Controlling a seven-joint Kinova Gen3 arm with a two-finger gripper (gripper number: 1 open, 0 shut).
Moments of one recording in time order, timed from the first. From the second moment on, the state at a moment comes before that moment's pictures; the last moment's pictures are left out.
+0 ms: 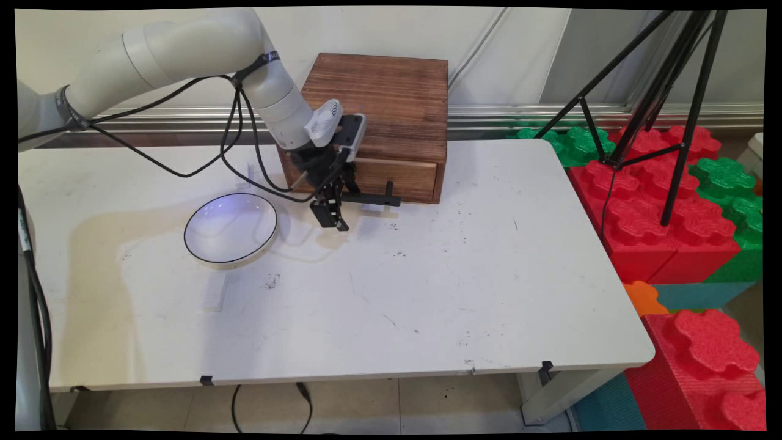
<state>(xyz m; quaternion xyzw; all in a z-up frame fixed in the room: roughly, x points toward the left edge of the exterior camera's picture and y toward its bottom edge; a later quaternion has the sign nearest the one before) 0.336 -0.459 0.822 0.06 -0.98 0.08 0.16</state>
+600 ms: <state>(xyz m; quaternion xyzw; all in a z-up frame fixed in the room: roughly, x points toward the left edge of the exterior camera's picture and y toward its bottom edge) 0.327 -0.444 0.817 0.05 -0.98 0.07 0.16</state>
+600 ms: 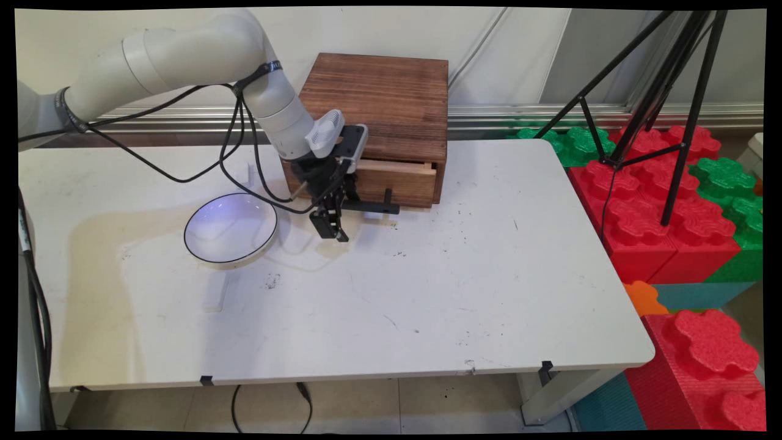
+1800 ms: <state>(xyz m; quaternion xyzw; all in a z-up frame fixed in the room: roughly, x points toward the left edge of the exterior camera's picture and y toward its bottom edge) 0.306 -0.378 0.816 0.07 -0.98 0.05 0.18</state>
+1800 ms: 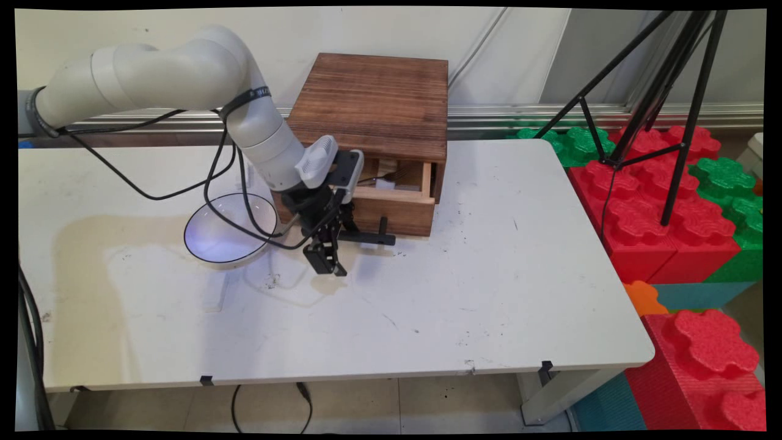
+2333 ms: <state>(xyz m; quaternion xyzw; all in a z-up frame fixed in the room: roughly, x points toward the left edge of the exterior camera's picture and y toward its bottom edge) 0.300 -0.344 0.816 0.07 -0.98 0.03 0.19</state>
